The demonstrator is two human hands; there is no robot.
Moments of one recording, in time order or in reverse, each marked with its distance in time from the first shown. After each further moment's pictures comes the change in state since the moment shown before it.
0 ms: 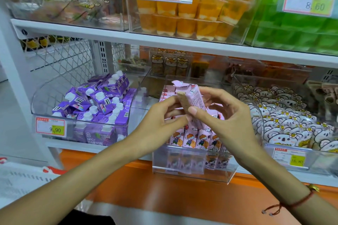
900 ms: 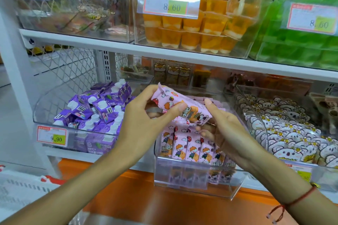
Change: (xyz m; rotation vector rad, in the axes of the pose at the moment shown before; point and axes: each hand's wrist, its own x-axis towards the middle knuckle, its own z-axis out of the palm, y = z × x) left_hand 0.001 0.009 -0.019 0.107 0.401 0.291; right_hand 0.027 0.020 -0.001 0.319 -0.164 0.581
